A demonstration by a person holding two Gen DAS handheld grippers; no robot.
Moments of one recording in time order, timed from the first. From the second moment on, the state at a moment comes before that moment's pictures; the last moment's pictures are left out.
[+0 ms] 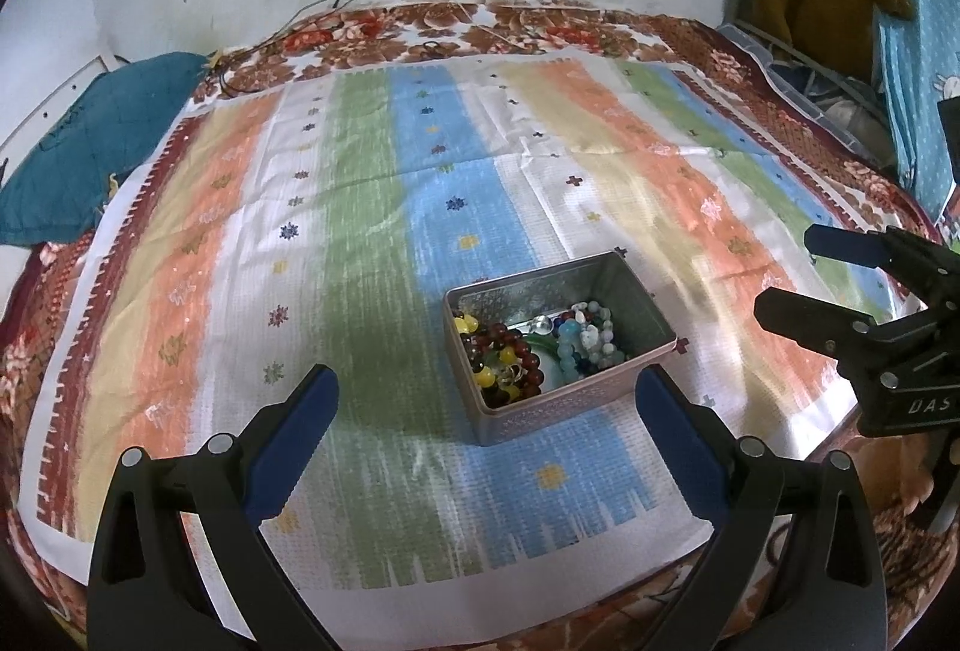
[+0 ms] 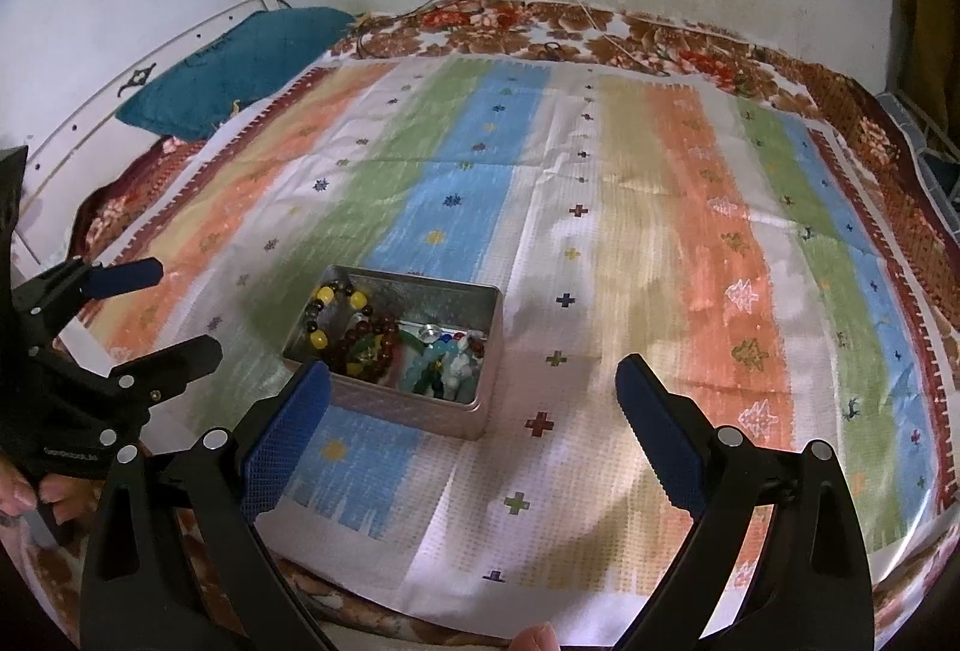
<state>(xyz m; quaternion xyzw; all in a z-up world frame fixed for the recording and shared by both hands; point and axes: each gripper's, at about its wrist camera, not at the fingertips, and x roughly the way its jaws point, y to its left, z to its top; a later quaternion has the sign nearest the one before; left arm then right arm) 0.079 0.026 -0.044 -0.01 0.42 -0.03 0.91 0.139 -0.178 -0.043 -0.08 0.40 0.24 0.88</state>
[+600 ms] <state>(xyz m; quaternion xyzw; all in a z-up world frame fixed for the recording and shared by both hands) 0.077 0.020 -0.044 0.00 0.42 -0.03 0.91 0.136 -0.176 -0.039 -0.08 0.39 0.23 0.89</state>
